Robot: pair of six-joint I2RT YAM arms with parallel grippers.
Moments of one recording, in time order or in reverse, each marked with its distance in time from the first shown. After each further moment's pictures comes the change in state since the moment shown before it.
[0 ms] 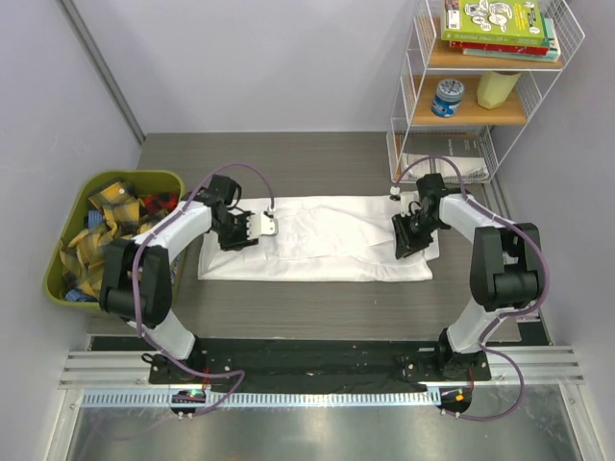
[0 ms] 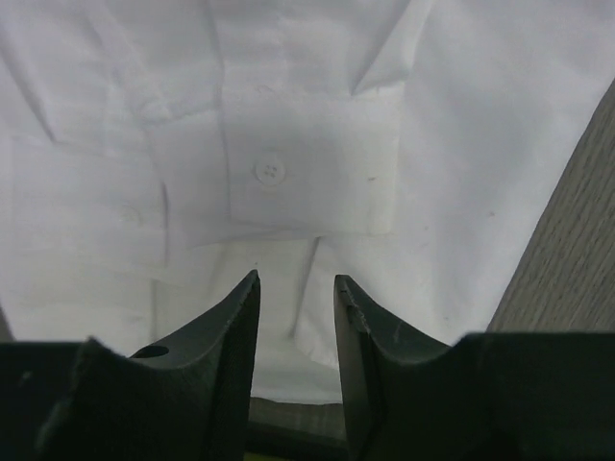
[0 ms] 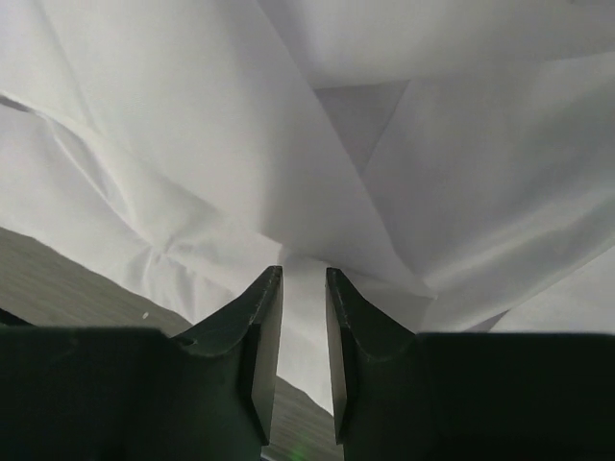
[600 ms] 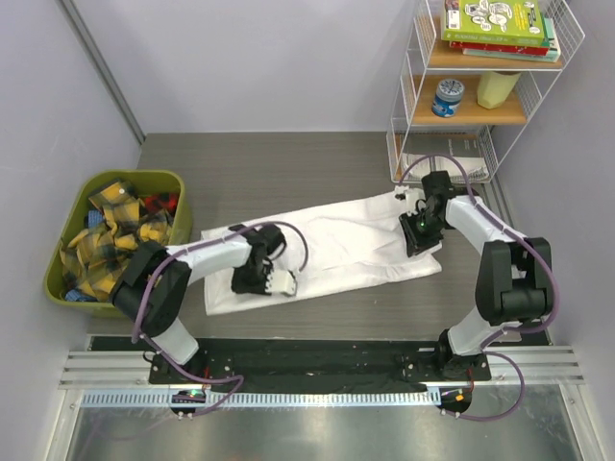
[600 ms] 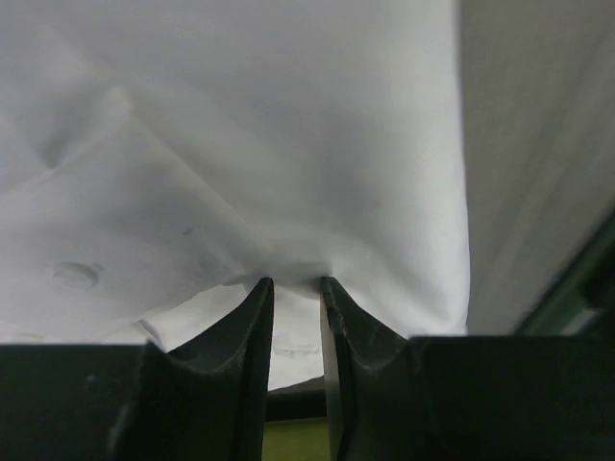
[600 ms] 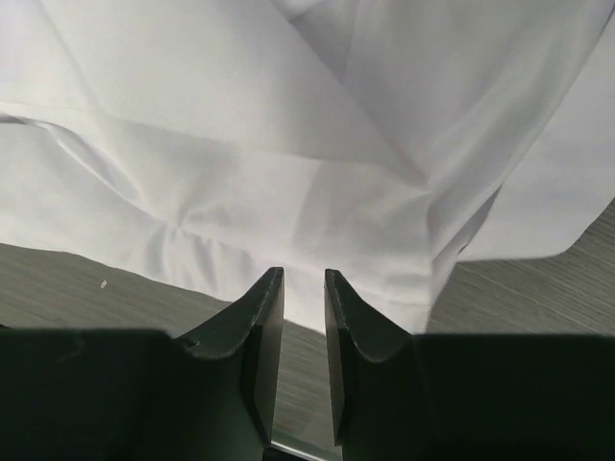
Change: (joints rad) left arm -0.351 0.028 -0.180 -0.126 -0.369 -0.195; right arm 0.001 -0.069 0.000 -0.052 0.136 -0.052
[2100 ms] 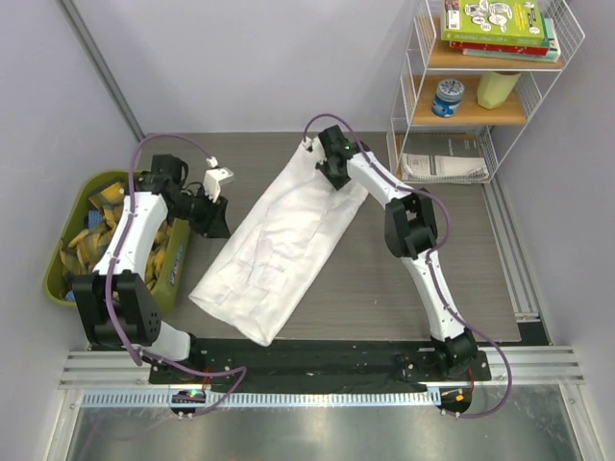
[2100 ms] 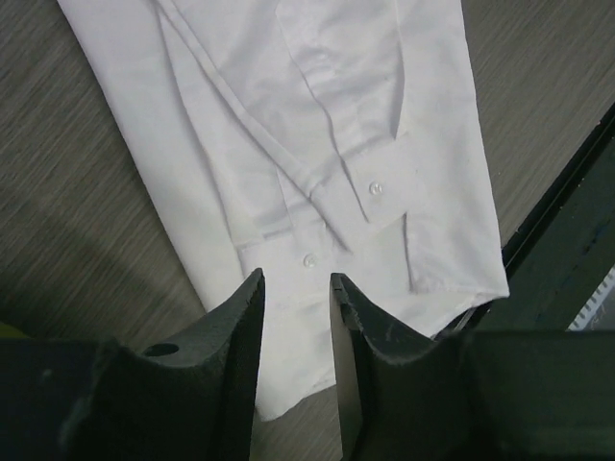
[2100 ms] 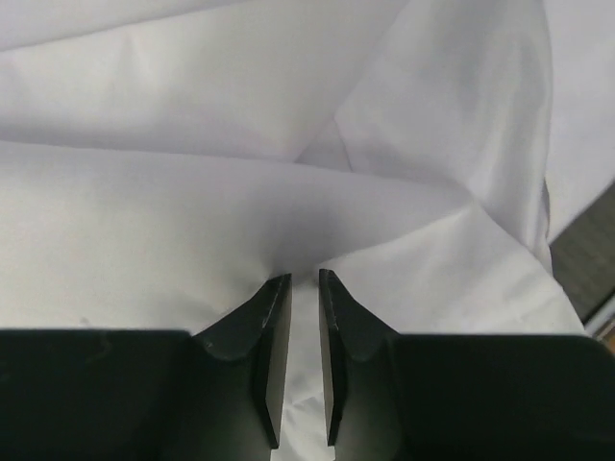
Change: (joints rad) left arm 0.613 -0.153 0.383 -0.216 0.734 -0.365; right arm 0.381 0.899 1.192 -0.037 0.317 0.000
